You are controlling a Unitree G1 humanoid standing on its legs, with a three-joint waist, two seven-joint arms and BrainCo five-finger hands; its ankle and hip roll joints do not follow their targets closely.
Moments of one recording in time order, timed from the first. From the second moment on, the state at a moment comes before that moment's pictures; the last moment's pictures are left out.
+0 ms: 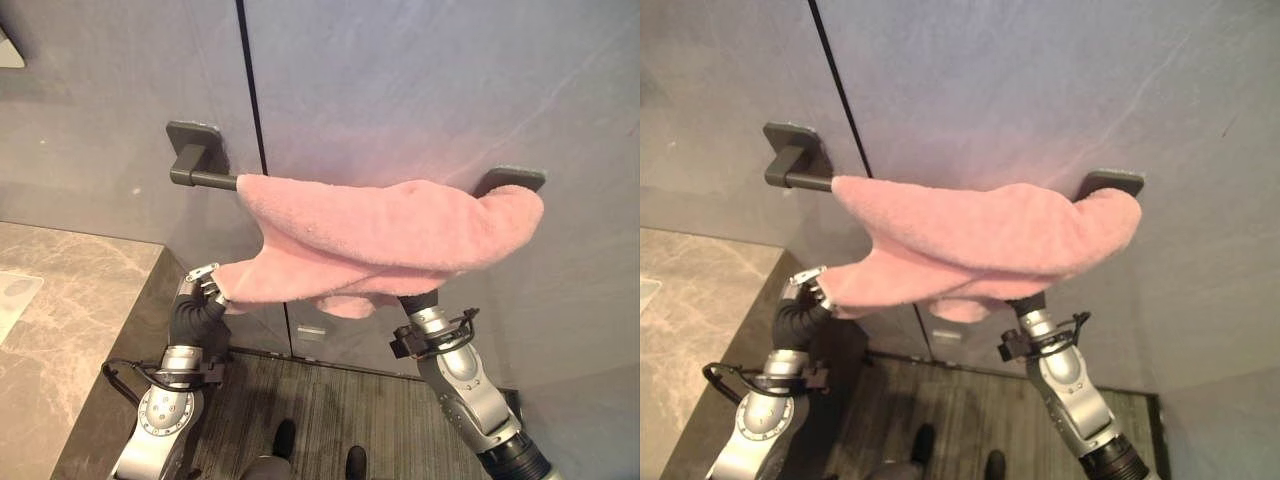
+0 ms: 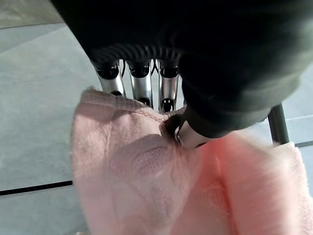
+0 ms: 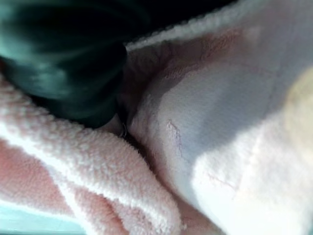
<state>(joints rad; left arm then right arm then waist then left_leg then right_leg) 0.20 0.46 -0.15 -0.26 -0.22 -0.34 0.27 -0.11 -0.36 0.40 -0.20 0.42 -0.27 -0.09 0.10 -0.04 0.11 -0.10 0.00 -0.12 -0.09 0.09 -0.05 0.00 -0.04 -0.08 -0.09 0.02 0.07</state>
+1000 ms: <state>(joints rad) 0.23 0.41 -0.09 -0.38 -0.20 -0.39 0.38 -0.05 -0.43 0.40 -0.40 0.45 -0.30 -0.10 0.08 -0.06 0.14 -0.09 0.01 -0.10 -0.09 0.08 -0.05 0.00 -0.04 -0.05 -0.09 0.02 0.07</state>
